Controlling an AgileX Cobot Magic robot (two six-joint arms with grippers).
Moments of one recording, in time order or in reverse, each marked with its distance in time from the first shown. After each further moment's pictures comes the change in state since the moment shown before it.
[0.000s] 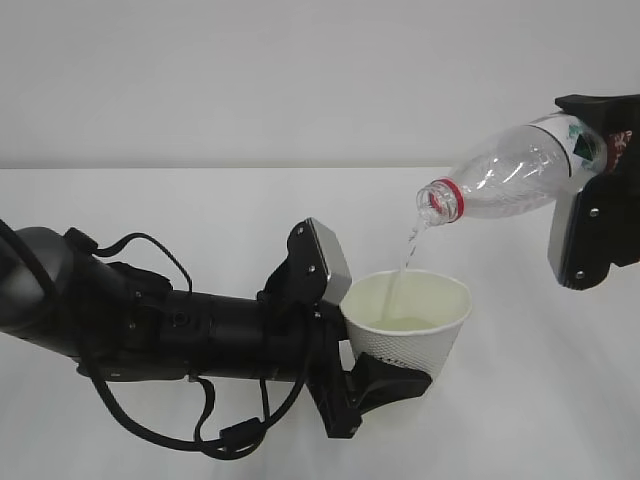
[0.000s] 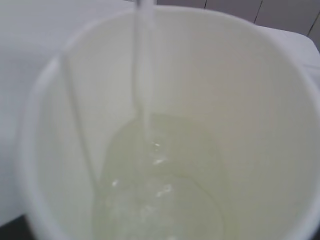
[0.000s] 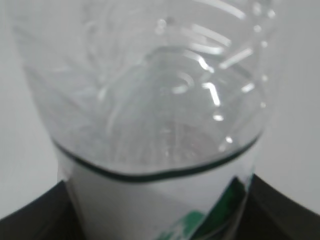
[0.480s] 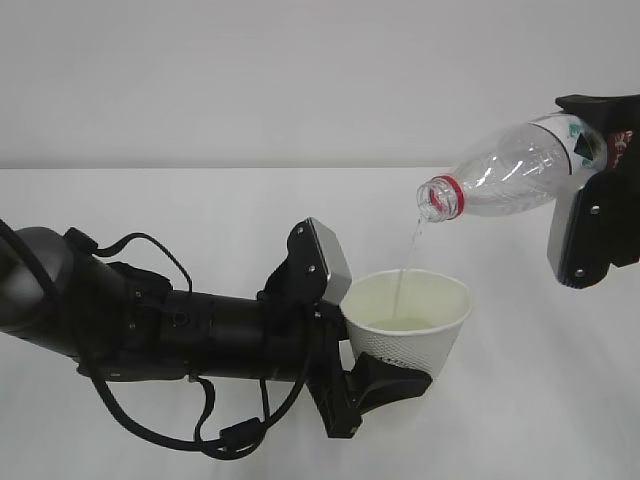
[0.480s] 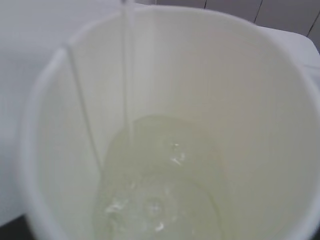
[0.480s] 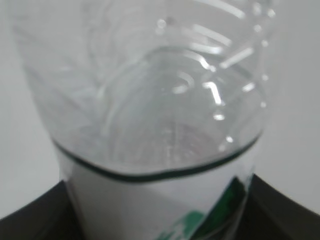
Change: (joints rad) left arm 0.000 0.000 0.000 0.000 -0.002 0.000; right arm 0.000 0.000 0.000 0.000 0.000 0.019
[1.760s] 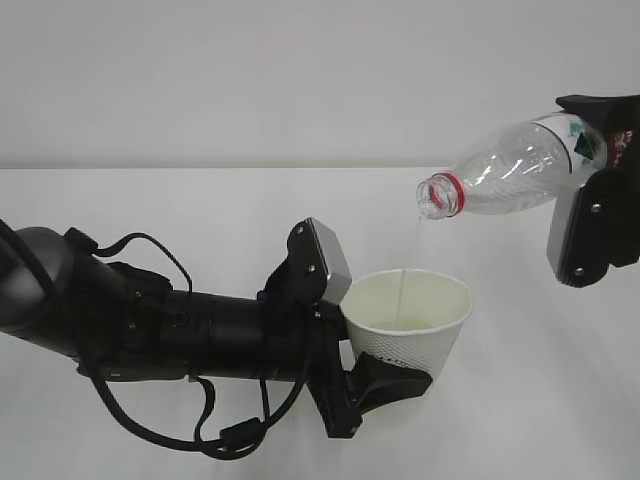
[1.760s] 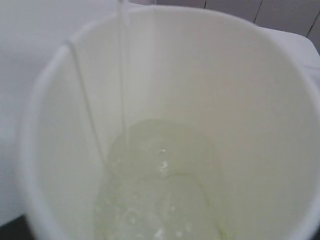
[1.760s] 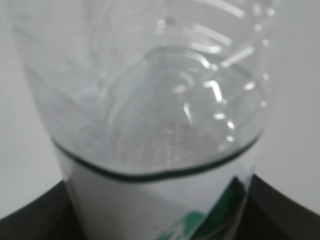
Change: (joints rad) left arm 0.000 0.000 0.000 0.000 -0.001 0.000; right arm 0.000 0.000 0.000 0.000 0.000 0.018
